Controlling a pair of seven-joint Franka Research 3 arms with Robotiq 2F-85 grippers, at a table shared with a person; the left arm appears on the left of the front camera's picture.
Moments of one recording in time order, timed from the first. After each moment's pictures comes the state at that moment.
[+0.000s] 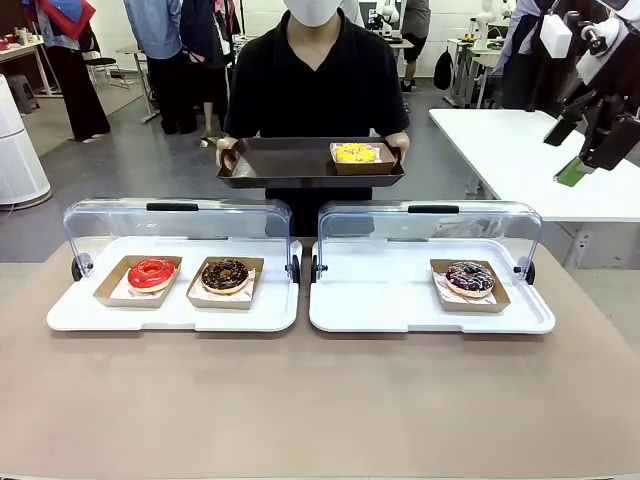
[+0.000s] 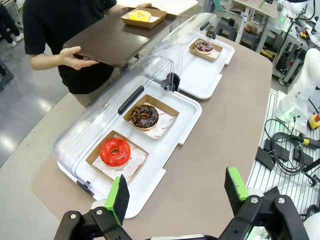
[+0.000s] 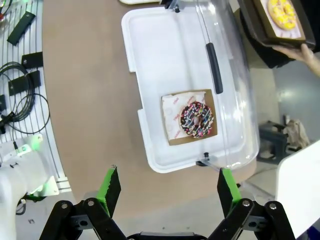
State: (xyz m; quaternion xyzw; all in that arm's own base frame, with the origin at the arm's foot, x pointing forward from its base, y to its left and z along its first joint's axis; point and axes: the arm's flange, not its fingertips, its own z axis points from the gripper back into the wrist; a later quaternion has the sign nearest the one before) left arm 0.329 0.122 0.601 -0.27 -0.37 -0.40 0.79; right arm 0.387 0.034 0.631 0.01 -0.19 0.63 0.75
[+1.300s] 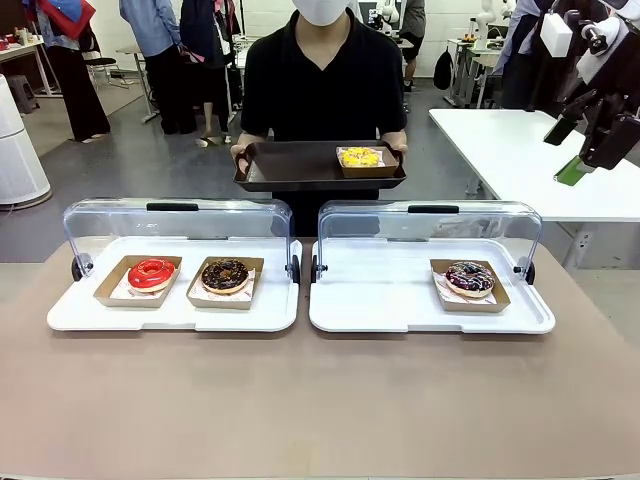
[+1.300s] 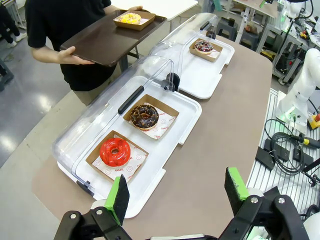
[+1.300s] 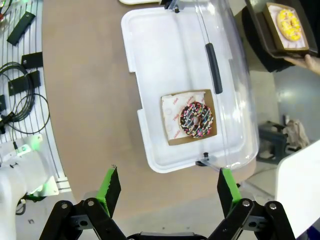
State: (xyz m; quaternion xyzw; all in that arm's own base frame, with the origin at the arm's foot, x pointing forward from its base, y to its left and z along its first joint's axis) left arm 0.329 0.122 0.601 -0.27 -0.37 -0.40 0.79; right arm 0.387 0.034 0.631 0.01 -0.19 0.63 0.75
